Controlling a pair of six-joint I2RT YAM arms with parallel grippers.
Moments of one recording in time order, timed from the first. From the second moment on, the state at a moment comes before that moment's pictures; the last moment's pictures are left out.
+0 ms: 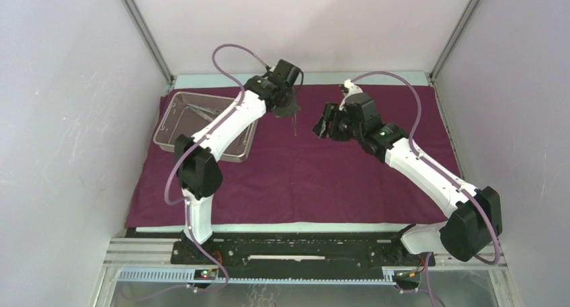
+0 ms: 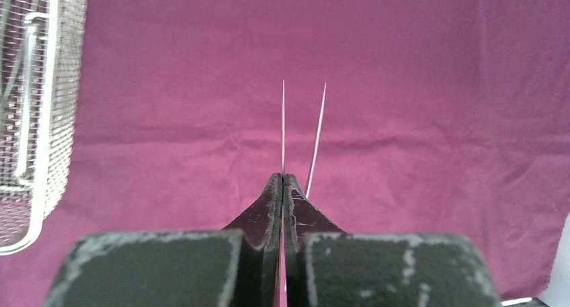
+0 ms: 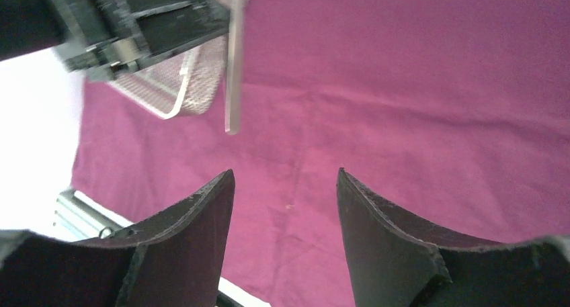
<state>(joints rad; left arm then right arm) -0.60 1.94 1.94 -0.91 -0.20 -0.73 0.59 1.35 1.18 -0.36 -0.05 0.57</state>
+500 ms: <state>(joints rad) -0.76 2.27 2.00 -0.86 -0.20 -0.89 0.38 1.26 0.88 -0.34 -0.10 0.61</state>
